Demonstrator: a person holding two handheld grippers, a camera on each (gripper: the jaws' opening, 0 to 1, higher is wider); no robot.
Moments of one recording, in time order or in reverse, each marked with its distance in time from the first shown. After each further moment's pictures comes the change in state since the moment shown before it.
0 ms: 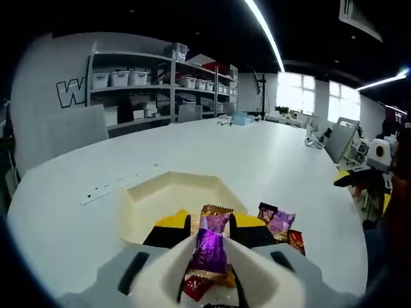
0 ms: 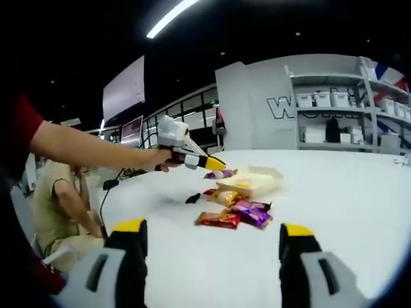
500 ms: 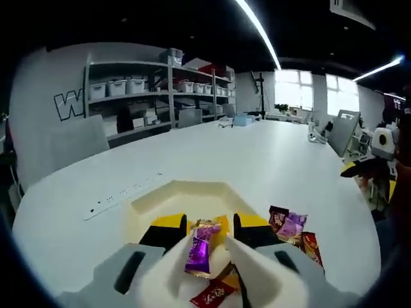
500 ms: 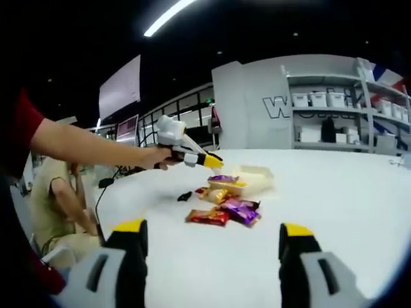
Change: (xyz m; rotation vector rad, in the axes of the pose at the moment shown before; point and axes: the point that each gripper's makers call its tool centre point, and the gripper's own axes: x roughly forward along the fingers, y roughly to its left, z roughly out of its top) left arm 0.009 -0.003 0.005 0.089 -0.022 0.010; right arm -0.009 -0.016 0.002 0.000 -0.001 -0.029
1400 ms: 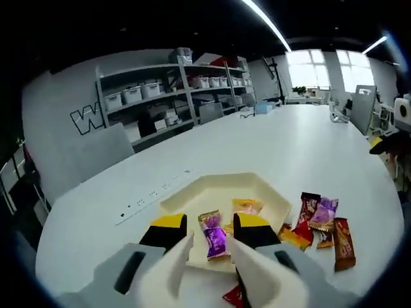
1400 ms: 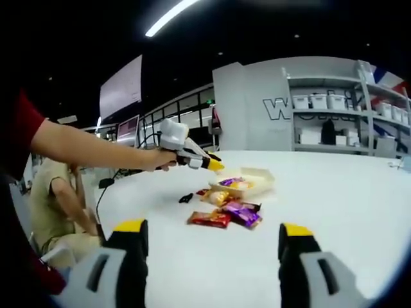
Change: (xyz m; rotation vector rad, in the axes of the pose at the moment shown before) left arm -0.005 0.032 -0.004 0.100 0.040 0.187; right arm -0.001 0.007 0.004 -0.011 -0.002 0.000
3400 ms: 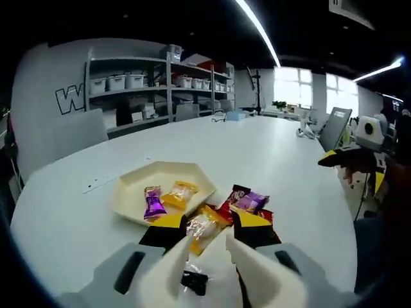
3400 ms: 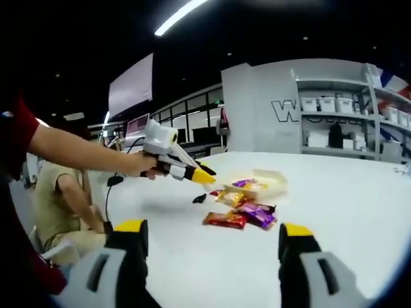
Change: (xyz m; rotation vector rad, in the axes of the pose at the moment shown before) left arm -0.054 -0.050 -0.019 -0.141 -0.009 -0.199; right arm 0.000 0.027 0.000 -0.027 0.000 0.050
